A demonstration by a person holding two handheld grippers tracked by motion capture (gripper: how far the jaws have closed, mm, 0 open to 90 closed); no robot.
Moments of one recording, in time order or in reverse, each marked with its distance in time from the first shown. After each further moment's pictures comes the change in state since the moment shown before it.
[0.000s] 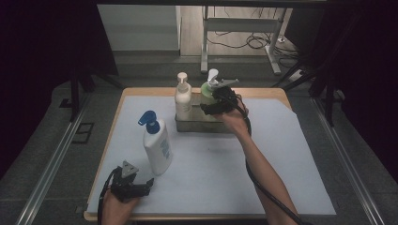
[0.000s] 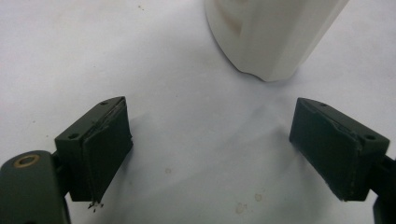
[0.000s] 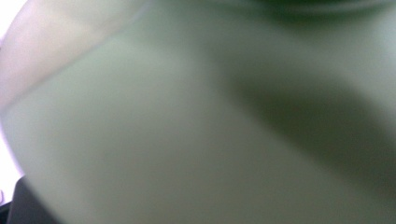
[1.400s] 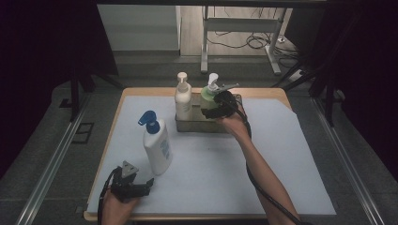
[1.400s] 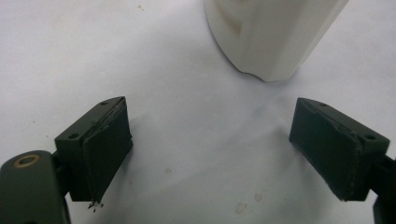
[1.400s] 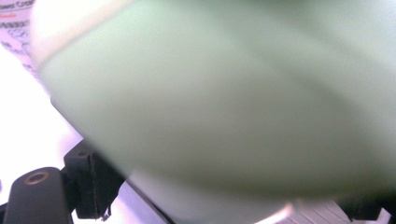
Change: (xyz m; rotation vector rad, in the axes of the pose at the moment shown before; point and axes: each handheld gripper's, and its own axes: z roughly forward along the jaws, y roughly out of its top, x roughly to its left) left arm 0.000 0.000 0.000 0.000 0.001 0.000; right arm -0.005 -0.018 0.012 0.038 0.030 0.044
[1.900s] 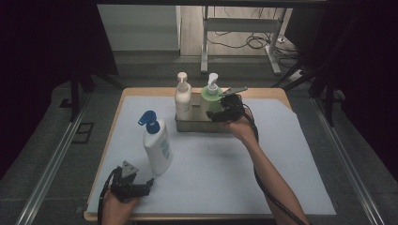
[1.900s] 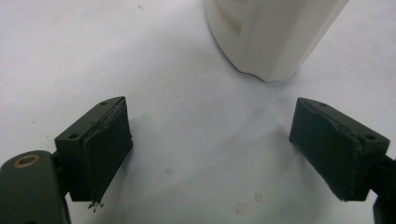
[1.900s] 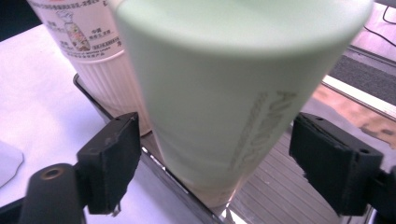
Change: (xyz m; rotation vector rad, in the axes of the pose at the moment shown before) left arm 0.000 0.000 0.000 0.000 0.000 0.000; right arm -0.003 -0.013 -0.026 -0.022 0.027 -0.021
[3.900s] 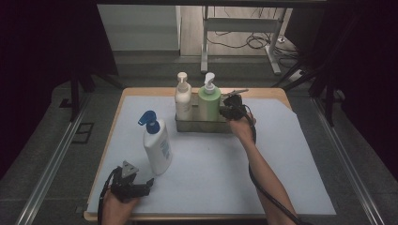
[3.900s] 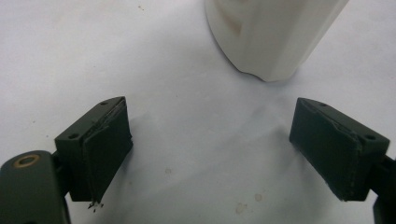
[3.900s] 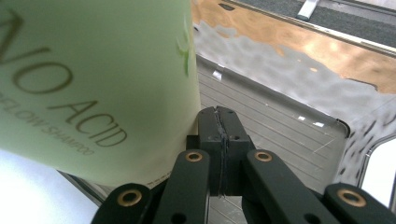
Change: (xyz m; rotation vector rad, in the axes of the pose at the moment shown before) left arm 0.000 0.000 0.000 0.000 0.001 -0.001; right arm -0.030 -0.020 0.035 0.107 -0.090 0.142
